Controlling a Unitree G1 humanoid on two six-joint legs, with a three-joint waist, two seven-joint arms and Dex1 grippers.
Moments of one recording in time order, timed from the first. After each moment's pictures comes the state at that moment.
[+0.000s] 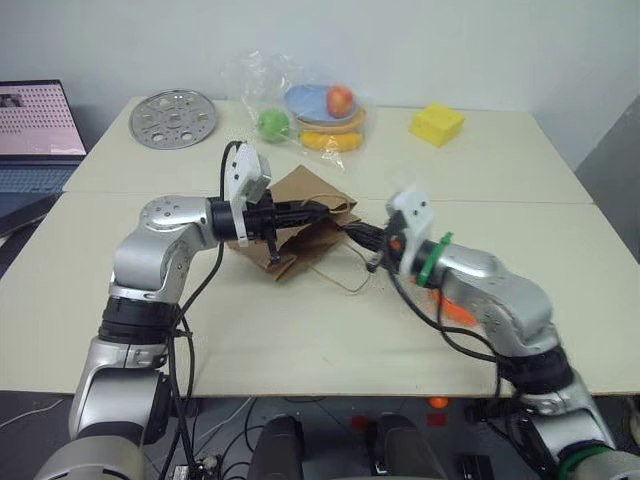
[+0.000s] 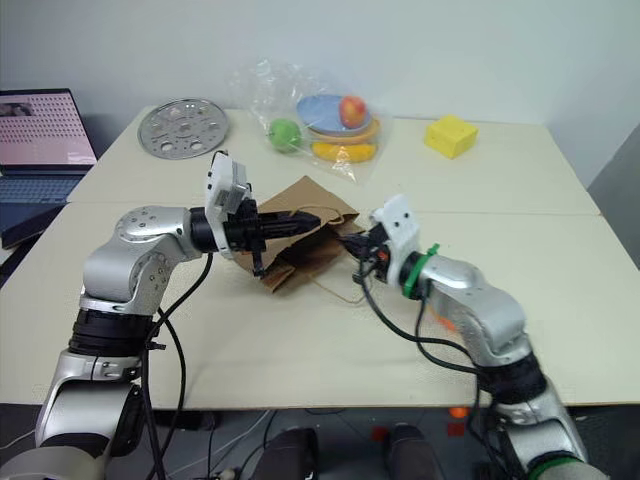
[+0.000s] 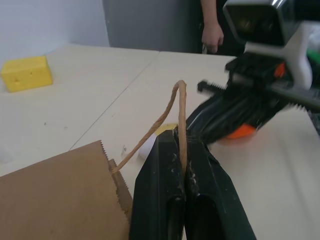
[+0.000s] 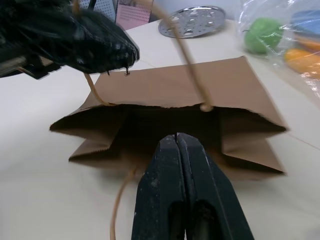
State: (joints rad) left arm -0.72 0.58 -0.01 0.06 -0.49 0.50 -1.14; right arm -0.59 -0.25 0.27 -0.14 0.42 0.65 0.41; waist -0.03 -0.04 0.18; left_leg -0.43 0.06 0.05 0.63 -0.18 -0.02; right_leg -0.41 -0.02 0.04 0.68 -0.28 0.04
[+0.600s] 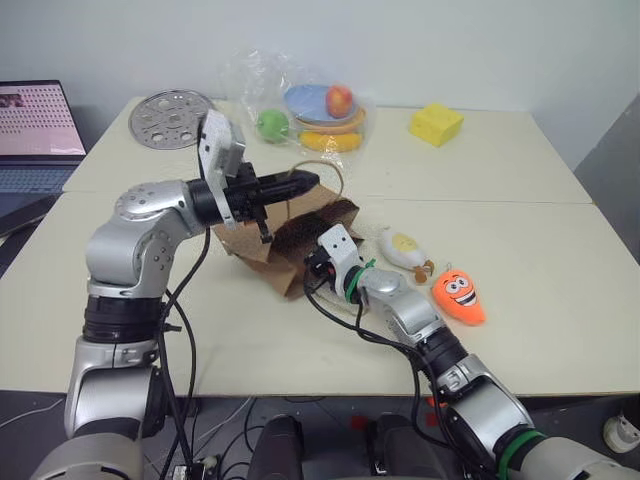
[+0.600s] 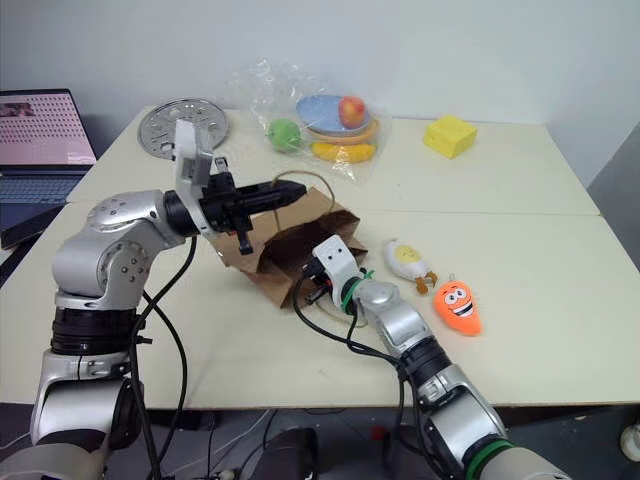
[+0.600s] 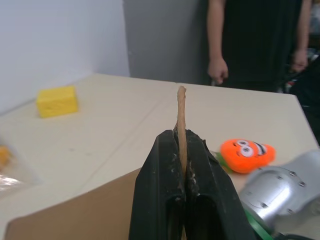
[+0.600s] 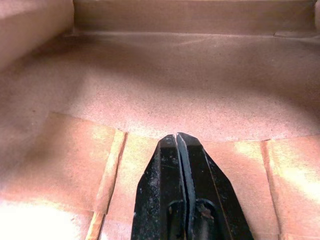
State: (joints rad) left arm -0.77 0.59 0.09 0.05 -0.53 0.50 -1.01; right arm -0.67 0.03 0.35 0.45 0.08 0.37 0.36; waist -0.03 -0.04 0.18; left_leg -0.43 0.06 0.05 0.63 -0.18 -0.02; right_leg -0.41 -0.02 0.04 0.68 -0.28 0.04
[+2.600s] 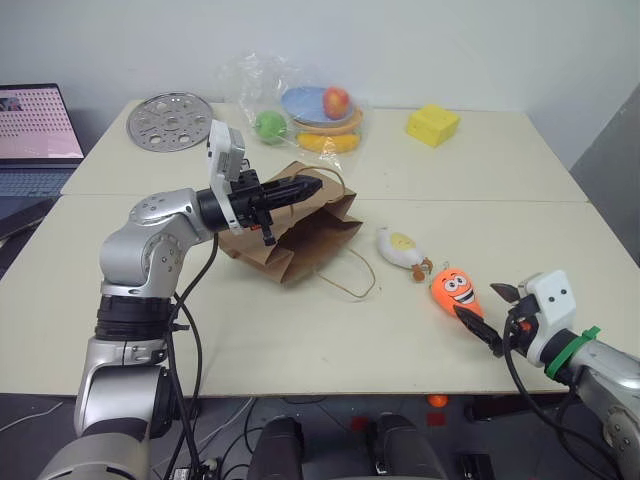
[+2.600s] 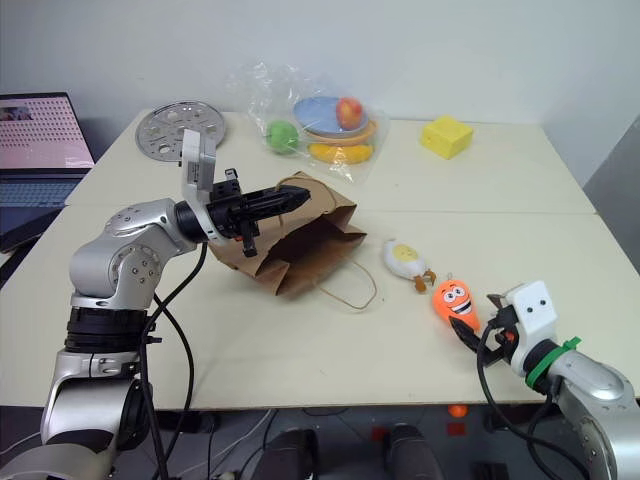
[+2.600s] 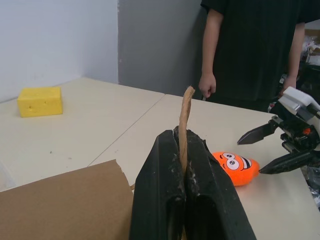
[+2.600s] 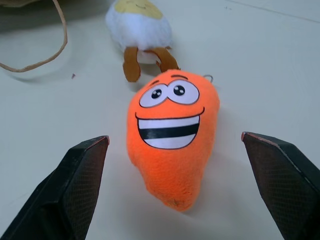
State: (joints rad) left arm -0.73 0.56 0.07 0.09 -0.60 0.54 -1.08; right arm 0.17 -0.57 -0.26 -0.59 0.38 0.72 0.53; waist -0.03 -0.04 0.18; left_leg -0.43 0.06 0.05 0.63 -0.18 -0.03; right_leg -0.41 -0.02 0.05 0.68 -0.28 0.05
